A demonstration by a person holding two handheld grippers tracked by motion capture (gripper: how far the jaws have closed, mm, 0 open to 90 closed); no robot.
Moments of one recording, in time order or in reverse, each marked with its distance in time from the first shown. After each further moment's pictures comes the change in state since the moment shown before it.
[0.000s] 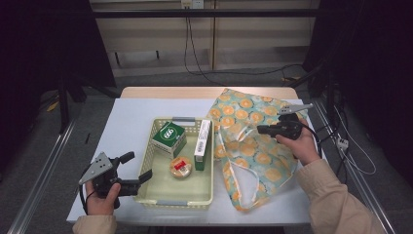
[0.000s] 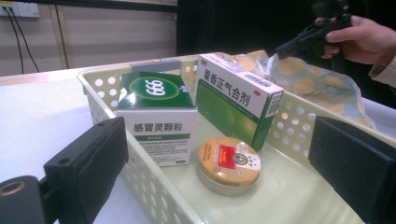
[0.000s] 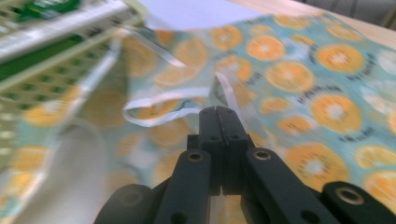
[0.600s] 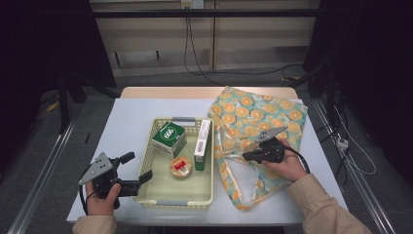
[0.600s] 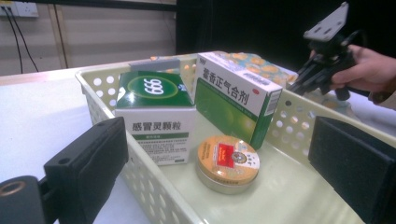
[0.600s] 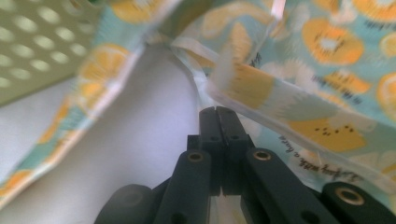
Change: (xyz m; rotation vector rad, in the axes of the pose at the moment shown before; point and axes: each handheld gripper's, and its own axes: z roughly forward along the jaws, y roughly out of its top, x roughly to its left) left arm -0.002 0.001 -0.001 -0.005 0.000 0.004; right arm 0.056 -0.036 0.032 0.164 0.160 -0.158
